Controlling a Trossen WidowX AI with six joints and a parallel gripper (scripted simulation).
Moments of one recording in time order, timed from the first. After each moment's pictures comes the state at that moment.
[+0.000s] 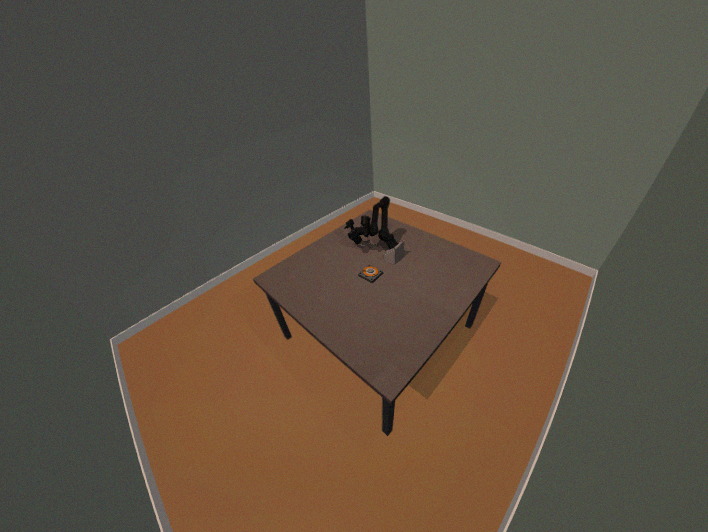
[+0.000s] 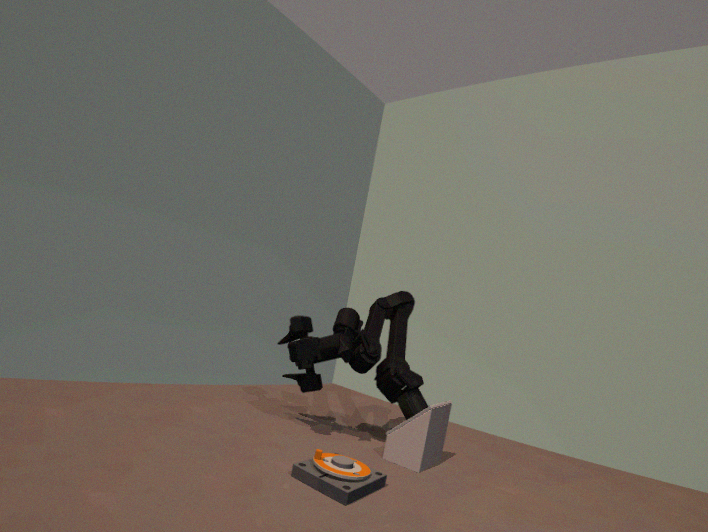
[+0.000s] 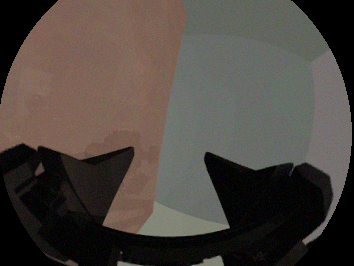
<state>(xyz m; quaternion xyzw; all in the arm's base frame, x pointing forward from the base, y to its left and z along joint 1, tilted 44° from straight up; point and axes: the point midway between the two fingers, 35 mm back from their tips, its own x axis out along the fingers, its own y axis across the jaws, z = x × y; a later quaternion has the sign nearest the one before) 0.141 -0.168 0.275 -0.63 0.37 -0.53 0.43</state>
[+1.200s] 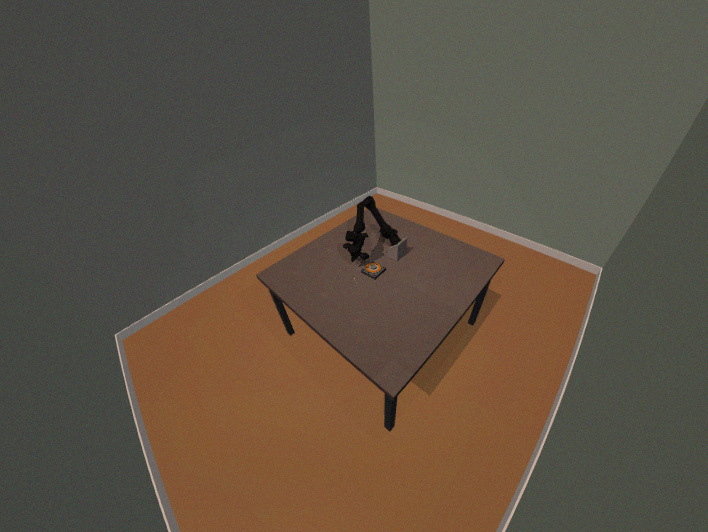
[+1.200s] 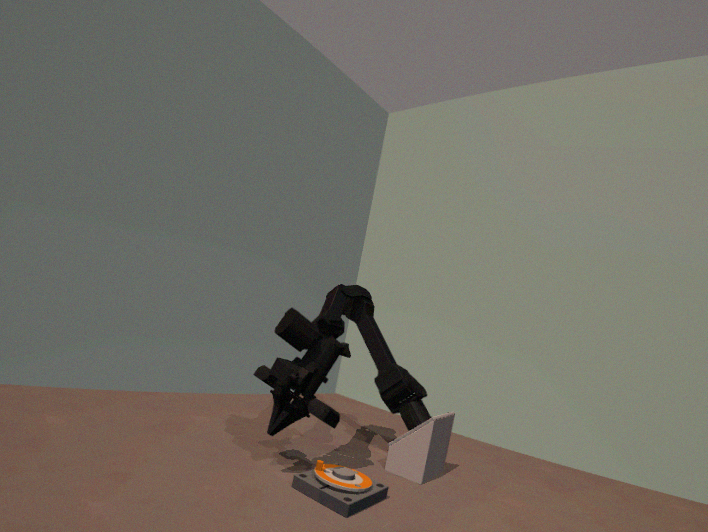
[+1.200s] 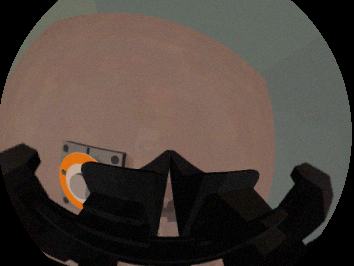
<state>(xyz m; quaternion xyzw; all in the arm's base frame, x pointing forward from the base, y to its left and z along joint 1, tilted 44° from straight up) 0.331 -0.058 0.111 -0.42 0.46 -0.19 0.76</state>
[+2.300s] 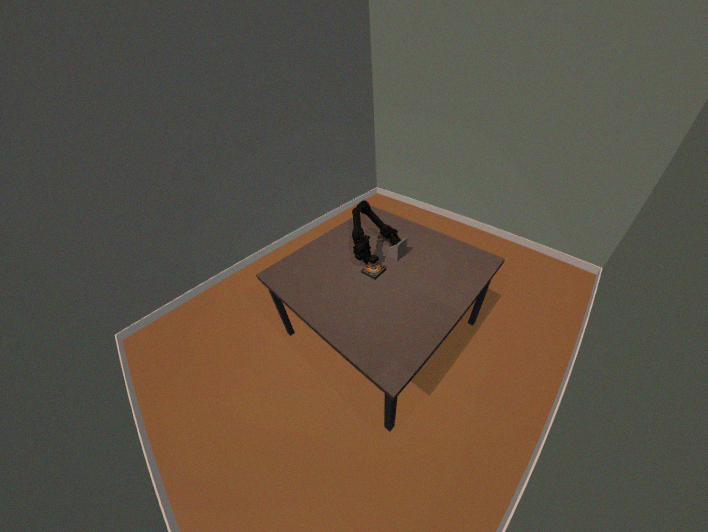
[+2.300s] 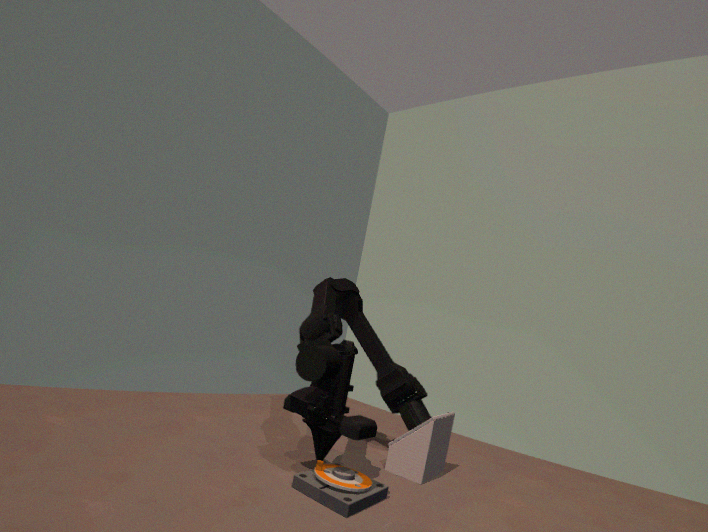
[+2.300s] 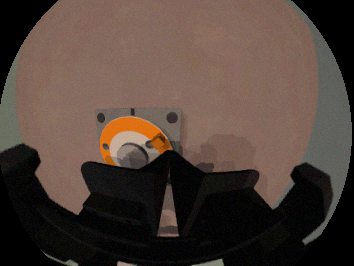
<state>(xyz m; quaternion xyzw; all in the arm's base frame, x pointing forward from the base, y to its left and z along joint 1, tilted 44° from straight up) 0.283 -0.028 0.042 -0.27 0.63 -0.25 0.69</state>
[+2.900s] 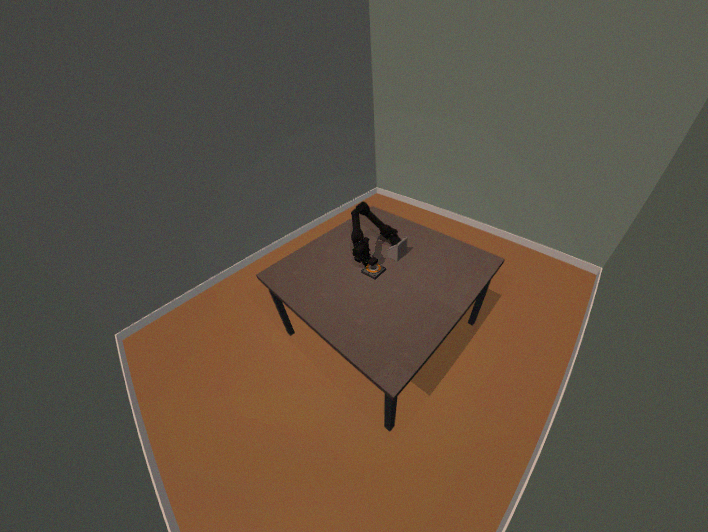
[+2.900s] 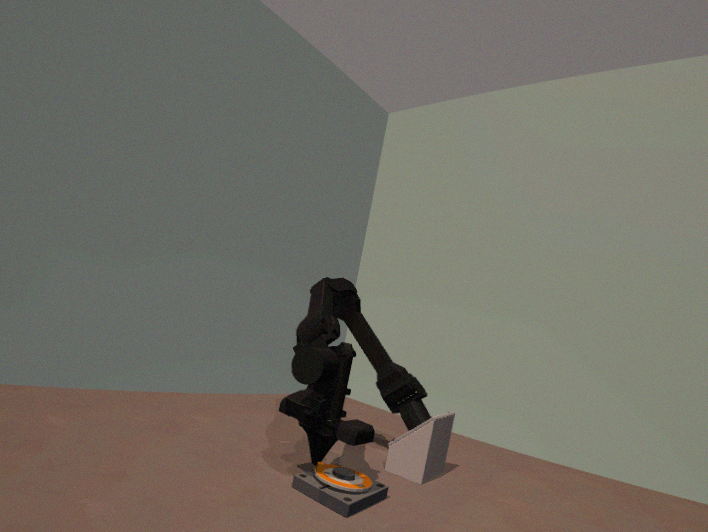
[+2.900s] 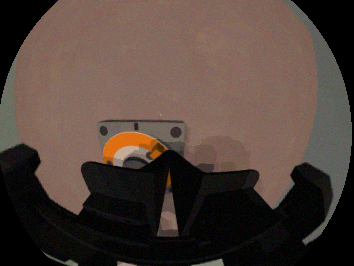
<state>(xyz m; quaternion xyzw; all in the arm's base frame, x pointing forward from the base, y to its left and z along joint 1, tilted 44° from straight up) 0.299 -0.024 0.035 -0.27 0.62 -0.25 0.69</state>
